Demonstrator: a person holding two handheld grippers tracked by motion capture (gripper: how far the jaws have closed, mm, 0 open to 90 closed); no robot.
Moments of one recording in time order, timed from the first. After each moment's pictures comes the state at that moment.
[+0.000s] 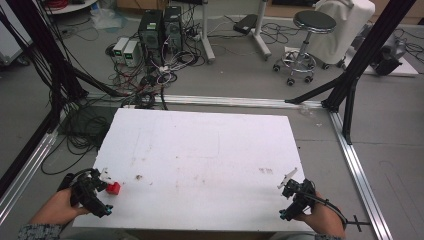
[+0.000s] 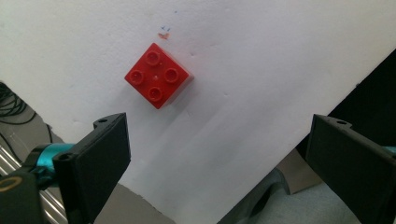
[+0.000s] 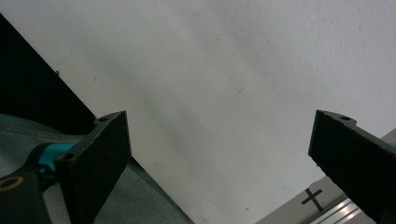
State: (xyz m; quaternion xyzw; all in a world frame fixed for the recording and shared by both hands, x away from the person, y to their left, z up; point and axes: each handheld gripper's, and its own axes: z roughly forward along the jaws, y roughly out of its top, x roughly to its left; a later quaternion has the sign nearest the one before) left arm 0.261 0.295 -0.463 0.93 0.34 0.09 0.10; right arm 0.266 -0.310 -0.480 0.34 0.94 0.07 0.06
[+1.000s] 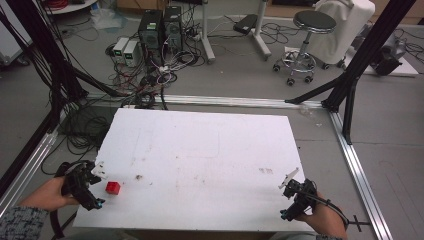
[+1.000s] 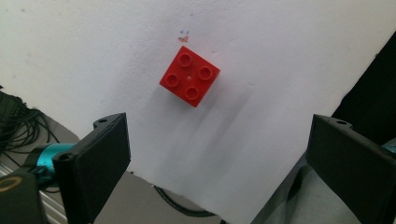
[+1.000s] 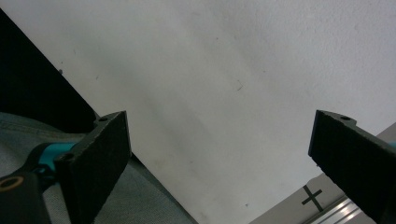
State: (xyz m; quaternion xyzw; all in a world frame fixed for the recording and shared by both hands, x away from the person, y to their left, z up) left arm 0.285 0.316 -0.453 0.96 0.26 0.08 0.10; right arm 0.265 -0.311 -0.476 0.34 0.94 0.07 0.06
